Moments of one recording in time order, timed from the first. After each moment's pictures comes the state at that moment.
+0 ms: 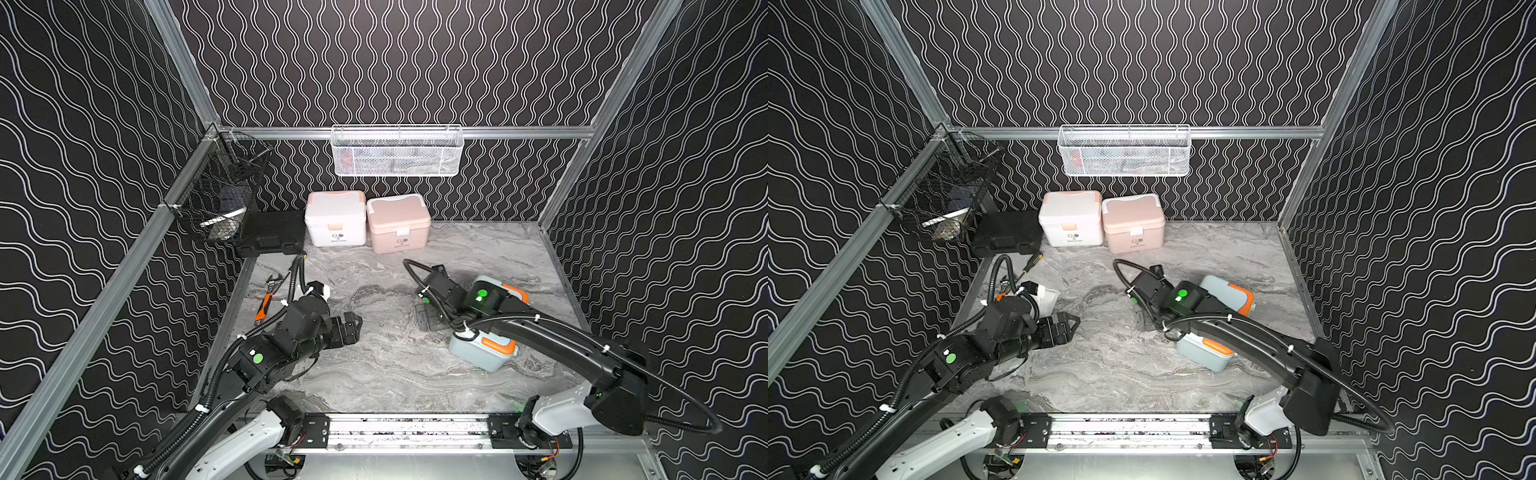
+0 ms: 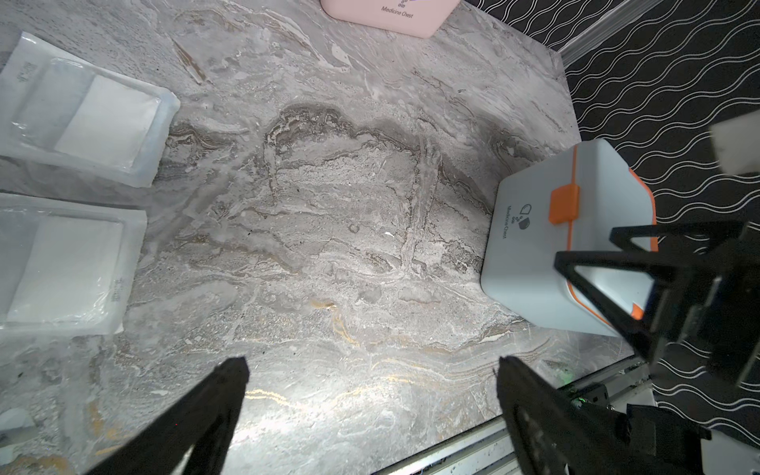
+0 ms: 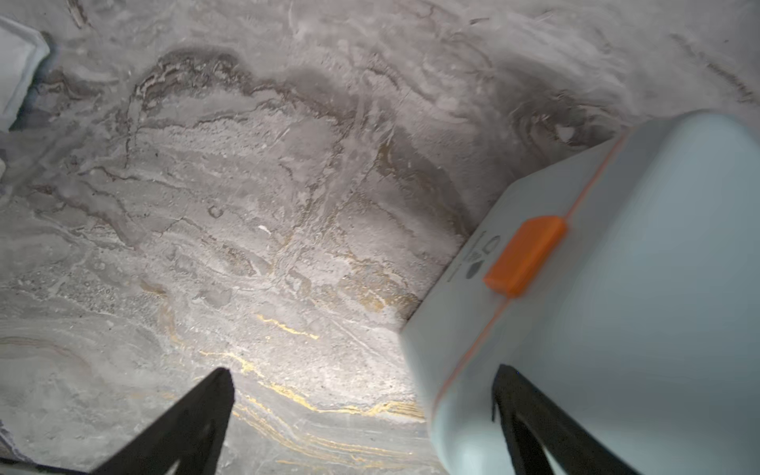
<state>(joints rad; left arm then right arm) -0.58 0.74 0.86 -0.84 -0.06 -0.74 0.97 1.49 1.33 -1.05 0.38 0.67</state>
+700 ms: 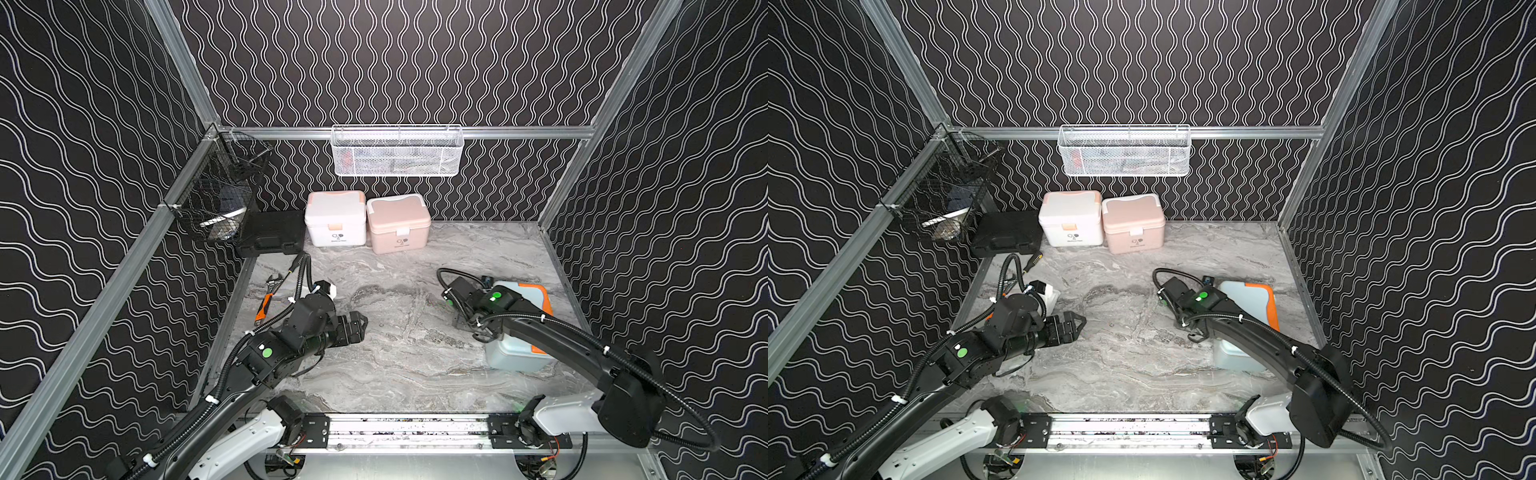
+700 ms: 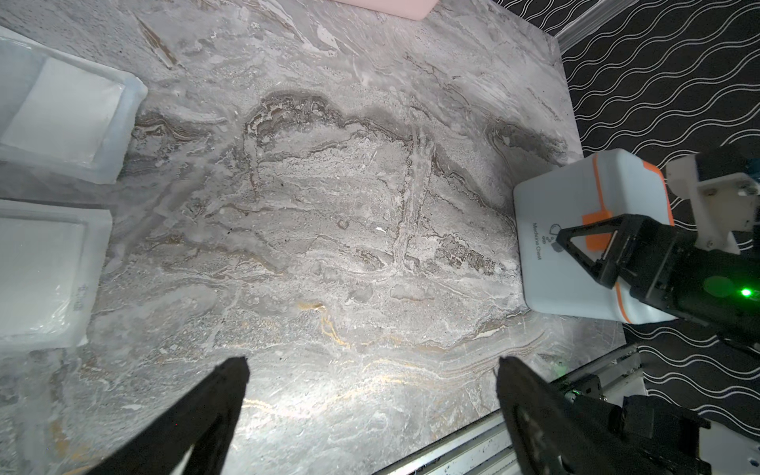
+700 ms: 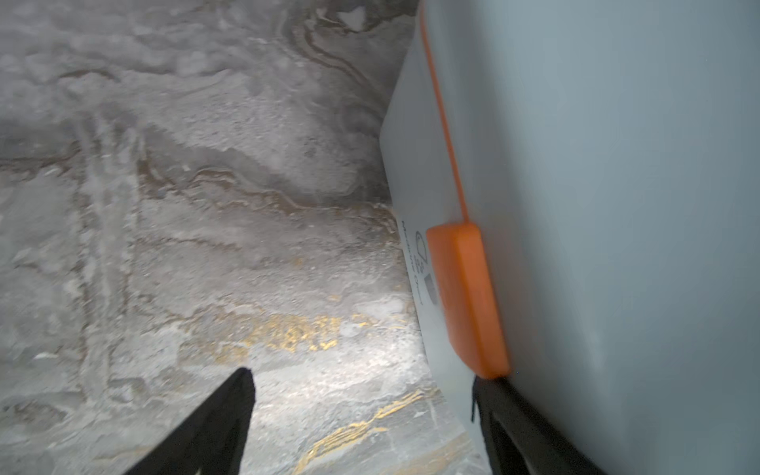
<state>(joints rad) -0.58 0.79 0.84 -0.78 -0.02 -0.74 0.70 1.36 1.06 -1.09 0.49 0.99</state>
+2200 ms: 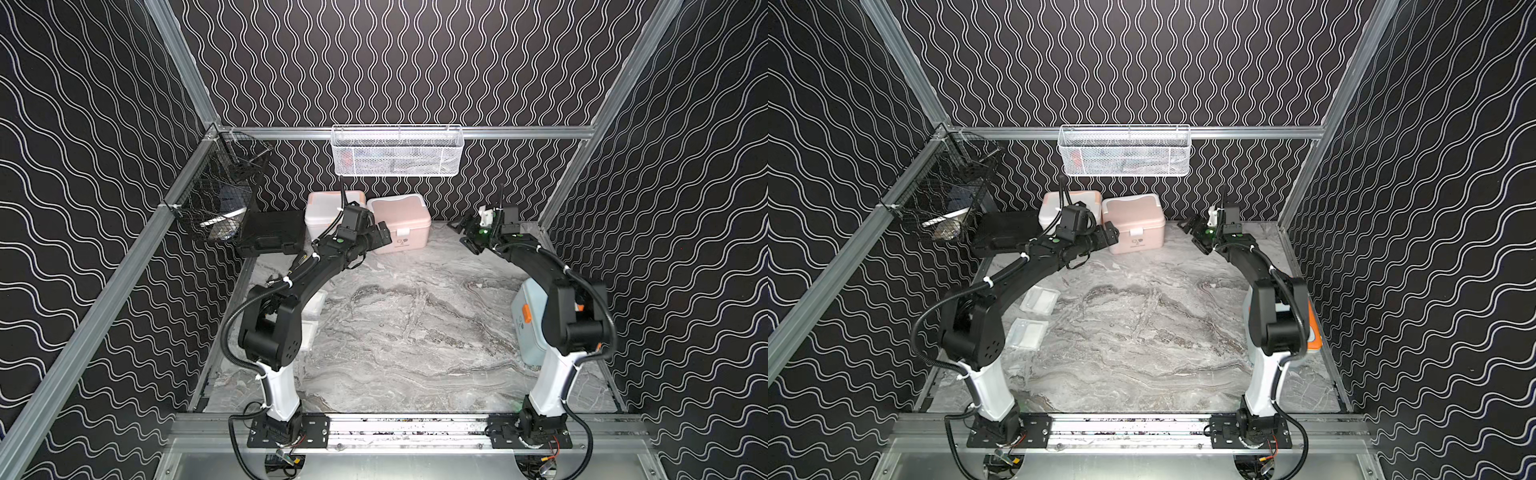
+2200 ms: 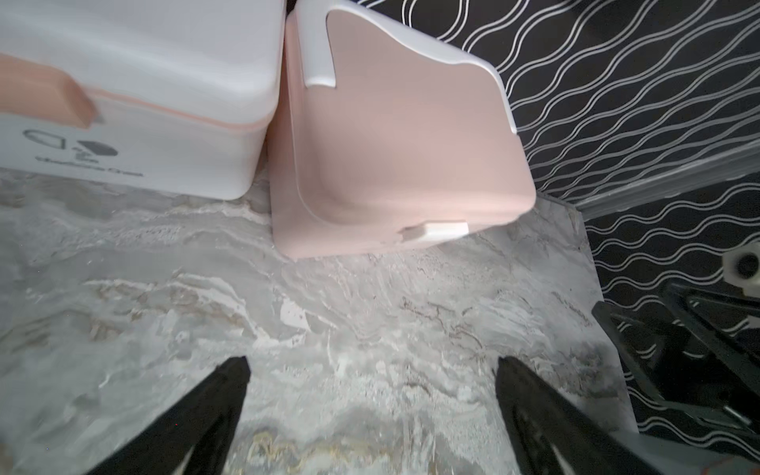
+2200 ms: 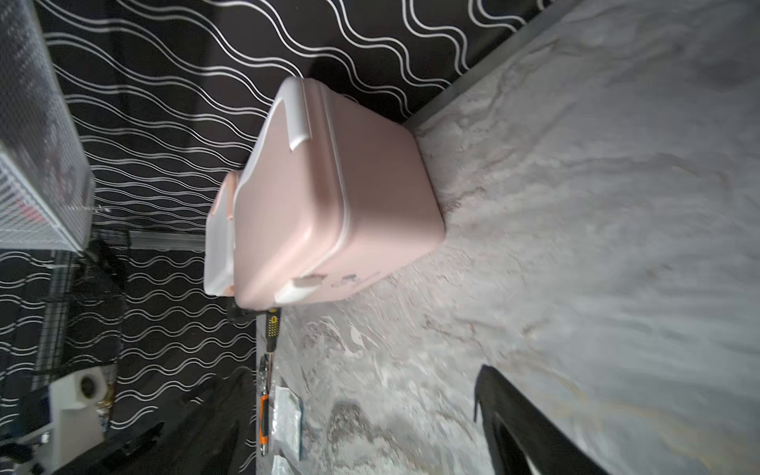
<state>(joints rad) -0.29 1.90 1.56 -0.27 0.04 -0.66 0.12 2.03 1.61 -0.15 -0.53 0.83</state>
